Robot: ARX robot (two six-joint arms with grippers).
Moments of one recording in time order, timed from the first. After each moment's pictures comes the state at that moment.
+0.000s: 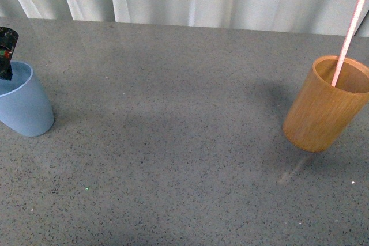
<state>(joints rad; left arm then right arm) 0.10 1.85 1.12 -0.35 -0.19 0.10 0.00 0.00 0.02 0.00 0.00 0.00</state>
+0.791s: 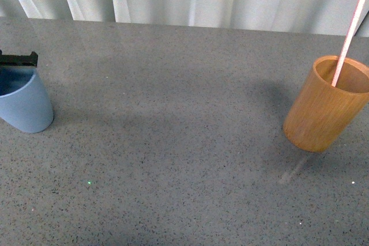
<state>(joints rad) 0.04 1.91 1.10 -0.31 -0.26 -0.09 0.00 0.00 0.02 0.00 0.00 0.00</state>
